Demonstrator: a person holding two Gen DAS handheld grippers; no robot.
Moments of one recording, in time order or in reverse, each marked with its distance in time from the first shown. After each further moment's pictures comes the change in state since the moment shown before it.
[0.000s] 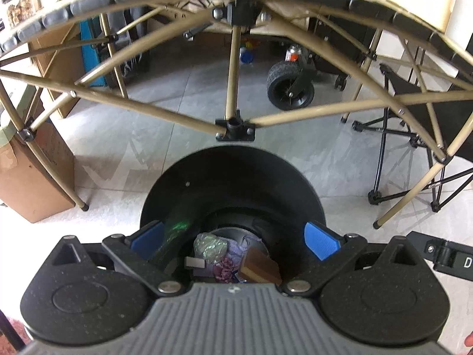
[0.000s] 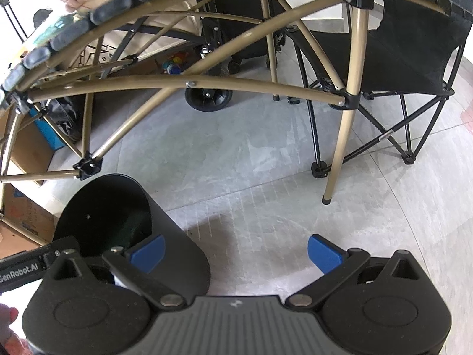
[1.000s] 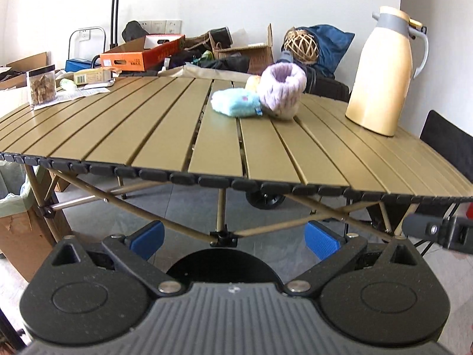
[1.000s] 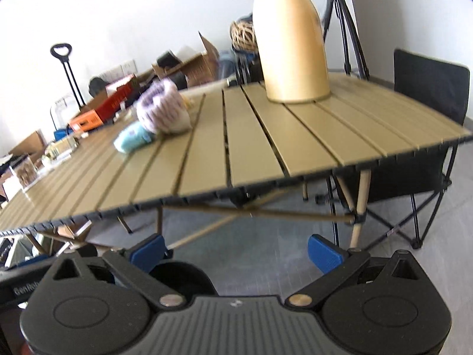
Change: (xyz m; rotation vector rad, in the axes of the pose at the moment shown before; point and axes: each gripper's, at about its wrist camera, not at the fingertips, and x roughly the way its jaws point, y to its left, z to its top) left arm -0.118 0.018 0.025 -0.024 -0.379 -0.100; right arm -0.137 0.030 0.023 -0.073 -0.385 0.123
